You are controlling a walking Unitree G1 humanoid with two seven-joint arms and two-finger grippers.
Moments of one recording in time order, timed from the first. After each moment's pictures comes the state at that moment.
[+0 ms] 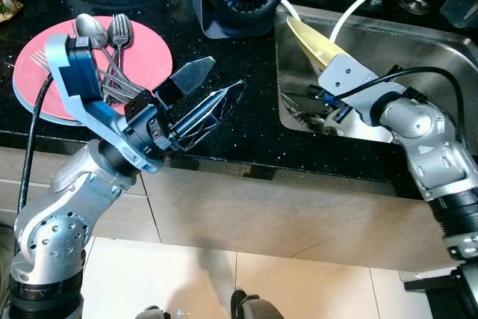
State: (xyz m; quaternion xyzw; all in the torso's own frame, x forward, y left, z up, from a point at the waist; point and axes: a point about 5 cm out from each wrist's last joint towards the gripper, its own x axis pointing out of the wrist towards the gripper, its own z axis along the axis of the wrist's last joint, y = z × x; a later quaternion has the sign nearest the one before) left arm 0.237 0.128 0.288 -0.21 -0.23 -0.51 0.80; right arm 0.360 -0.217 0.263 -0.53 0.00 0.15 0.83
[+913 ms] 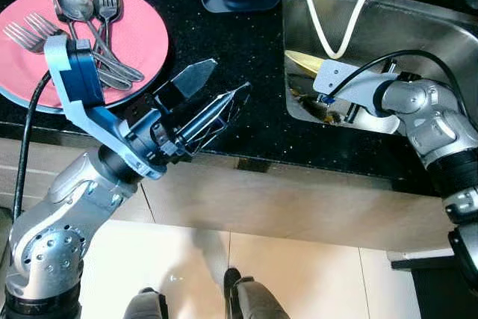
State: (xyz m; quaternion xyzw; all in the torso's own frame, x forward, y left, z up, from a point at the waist) left arm 0.222 0.121 0.295 -0.21 -0.23 -0.50 0.81; right arm 0.390 -0.225 0.271 -0.60 0.09 0.17 0.78
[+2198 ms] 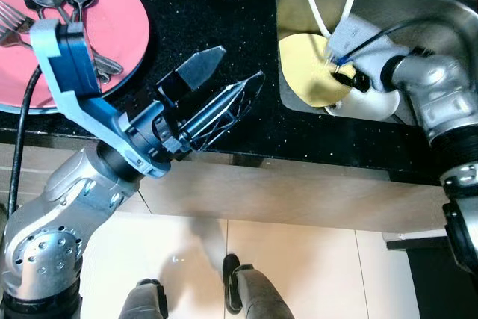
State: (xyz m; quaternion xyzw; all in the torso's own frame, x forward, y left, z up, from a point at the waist) left arm 0.219 0.117 0.311 -0.20 -0.24 -0.52 0.80; right arm 0.376 -0.218 0.337 -0.39 -0.07 0.26 0.88
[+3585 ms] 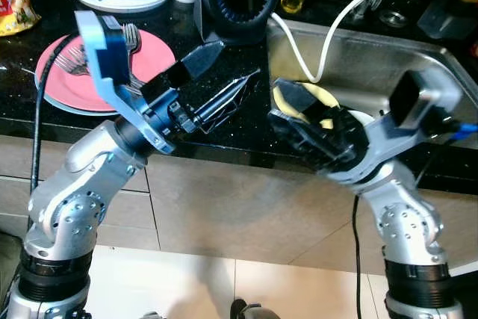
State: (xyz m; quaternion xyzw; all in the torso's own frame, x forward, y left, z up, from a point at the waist) left arm 0.262 0.118 0.292 -0.12 -0.23 -0.48 0.84; right arm 0.259 -0.120 0.247 0.18 -0.23 0.62 0.72
